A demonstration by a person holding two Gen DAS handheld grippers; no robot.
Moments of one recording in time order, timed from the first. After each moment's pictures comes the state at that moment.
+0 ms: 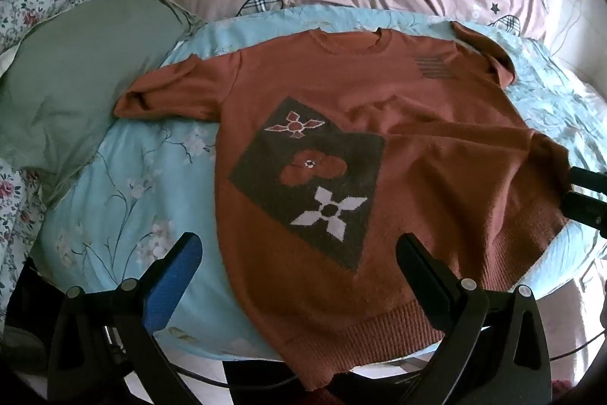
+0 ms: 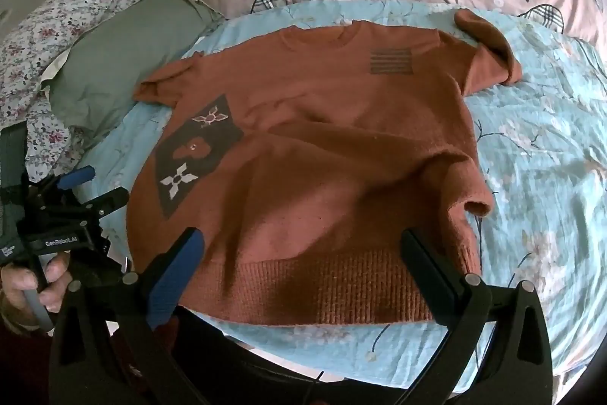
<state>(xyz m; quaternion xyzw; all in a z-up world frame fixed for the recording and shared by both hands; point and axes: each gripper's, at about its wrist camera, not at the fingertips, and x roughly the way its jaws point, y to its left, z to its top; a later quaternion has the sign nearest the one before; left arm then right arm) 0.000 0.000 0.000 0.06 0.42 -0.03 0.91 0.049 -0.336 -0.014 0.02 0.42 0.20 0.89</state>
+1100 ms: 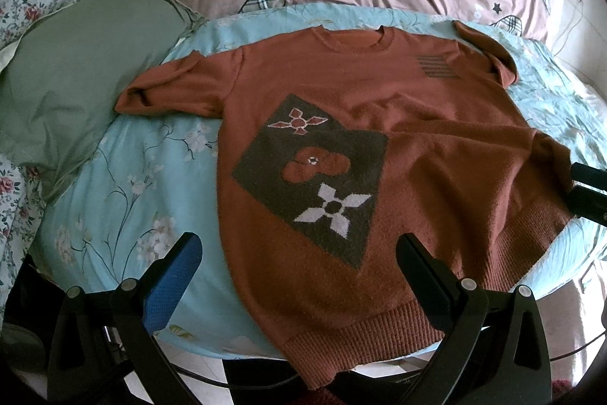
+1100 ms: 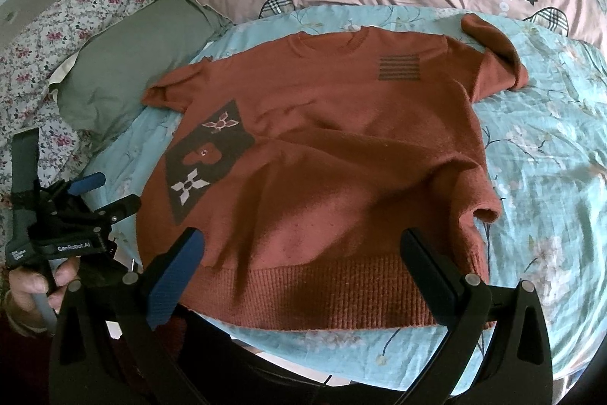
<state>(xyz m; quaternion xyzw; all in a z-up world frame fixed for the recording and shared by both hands) 0.001 0.006 0.000 0.05 0.41 -0.03 0.91 0.045 -0.334 -0.009 0.10 0.38 0.24 0.89</state>
